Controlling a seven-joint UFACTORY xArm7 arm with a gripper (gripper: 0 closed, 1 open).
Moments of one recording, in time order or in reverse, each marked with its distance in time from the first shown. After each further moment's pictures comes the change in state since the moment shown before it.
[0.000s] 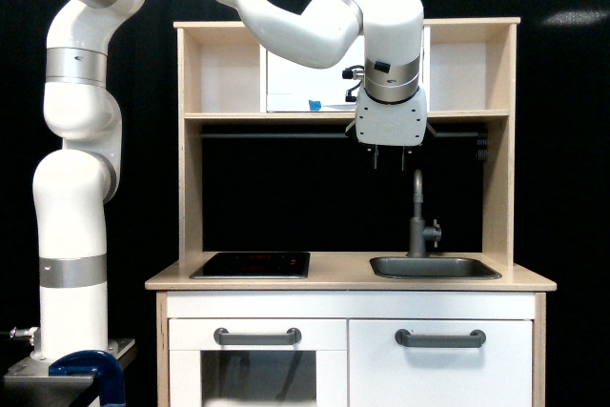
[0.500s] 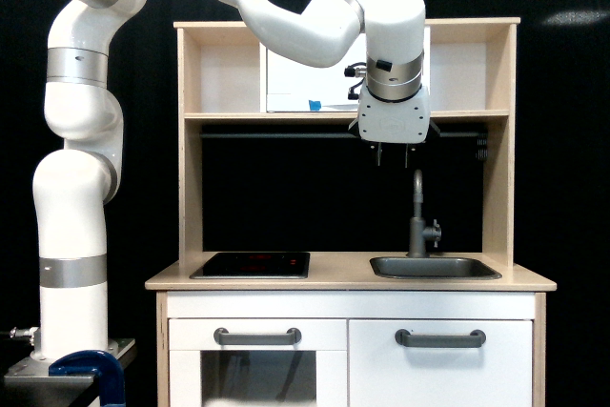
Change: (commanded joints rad) arm -0.021 0.029 -0.003 0.022 0.031 0.039 -0.044
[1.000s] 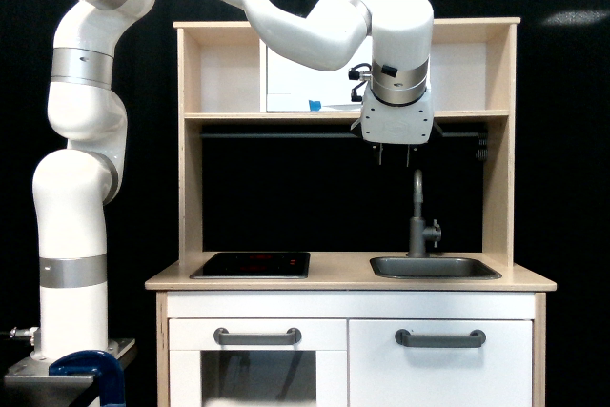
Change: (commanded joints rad) arm -0.017 0.024 0.001 0.017 0.032 0.032 -0.021
